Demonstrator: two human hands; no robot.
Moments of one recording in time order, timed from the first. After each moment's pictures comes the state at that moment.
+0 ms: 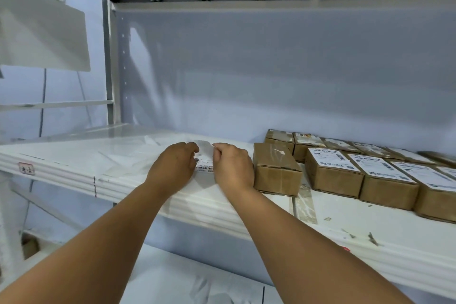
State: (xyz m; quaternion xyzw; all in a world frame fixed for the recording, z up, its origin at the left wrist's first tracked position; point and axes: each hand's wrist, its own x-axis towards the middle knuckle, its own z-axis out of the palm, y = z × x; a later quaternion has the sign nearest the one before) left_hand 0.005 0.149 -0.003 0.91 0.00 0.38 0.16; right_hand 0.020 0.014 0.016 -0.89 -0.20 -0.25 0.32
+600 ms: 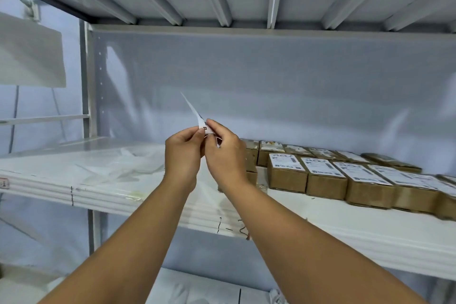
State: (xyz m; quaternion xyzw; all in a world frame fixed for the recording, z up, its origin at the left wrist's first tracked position) left_hand -0.063 0.024 0.065 0.58 -0.03 0.35 0.74; right_hand -0.049 -0.048 0.071 -0.75 -0.24 -0.27 0.56
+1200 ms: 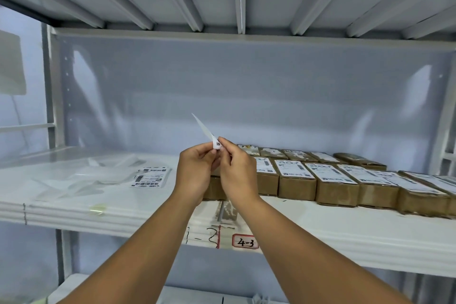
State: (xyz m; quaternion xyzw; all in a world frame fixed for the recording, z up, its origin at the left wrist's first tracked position) left_hand -0.035 -0.042 0.052 0.61 -0.13 0.28 0.74; right_hand -0.017 -0.123 0.049 -0.78 -0.20 -0.32 0.50
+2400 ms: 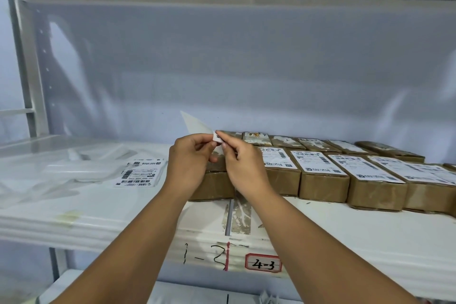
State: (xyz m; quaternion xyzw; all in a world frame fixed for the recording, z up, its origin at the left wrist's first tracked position) left_hand 0.031 -0.012 0.037 0.73 -0.09 0.35 0.59; right_hand 0.056 -0.123 0.029 -0.79 -0.25 -0.27 0.48
